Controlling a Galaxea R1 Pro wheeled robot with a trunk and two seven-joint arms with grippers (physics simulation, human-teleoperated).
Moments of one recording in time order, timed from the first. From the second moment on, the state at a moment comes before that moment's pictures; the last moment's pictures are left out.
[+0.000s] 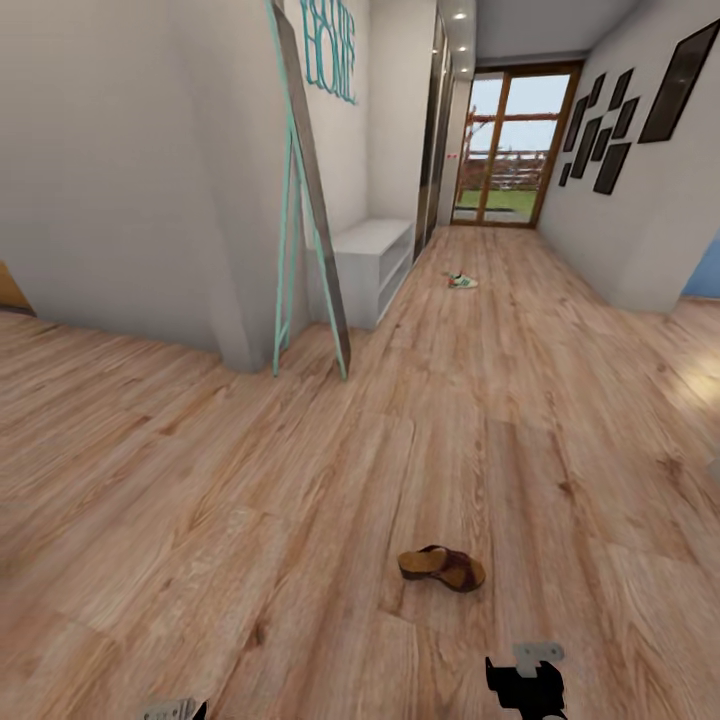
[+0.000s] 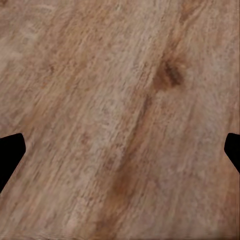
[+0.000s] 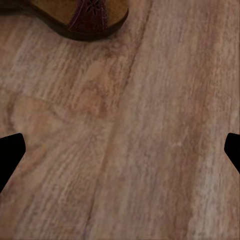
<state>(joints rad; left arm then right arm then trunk) -0.28 0.13 0.38 -0.20 -0.15 -0.47 -0.25 -0.50 -0.05 -0.12 -0.03 0.18 -0.36 -0.14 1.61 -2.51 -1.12</state>
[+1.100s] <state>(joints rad) -0.28 0.13 0.38 -0.20 -0.15 -0.47 -0.25 -0.50 -0.05 -0.12 -0.03 0.18 -0.36 -0.14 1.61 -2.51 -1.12</state>
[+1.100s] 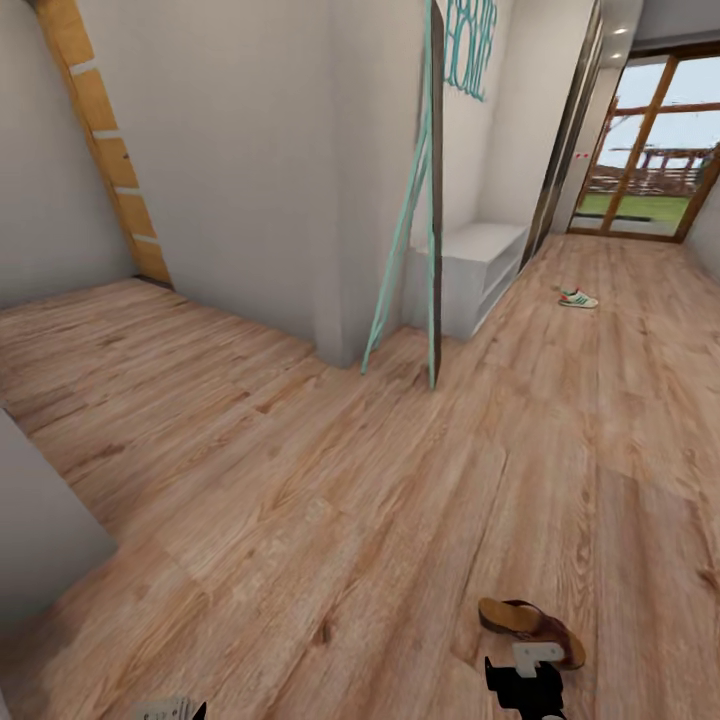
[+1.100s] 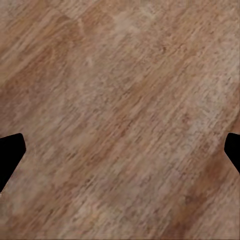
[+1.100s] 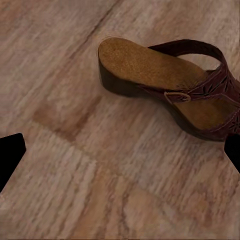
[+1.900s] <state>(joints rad) -0.28 0.13 0.38 -0.20 -0.15 -0.47 -0.25 -0.50 -0.05 -0.12 -0.03 0.18 -0.36 -0.14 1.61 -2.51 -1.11</state>
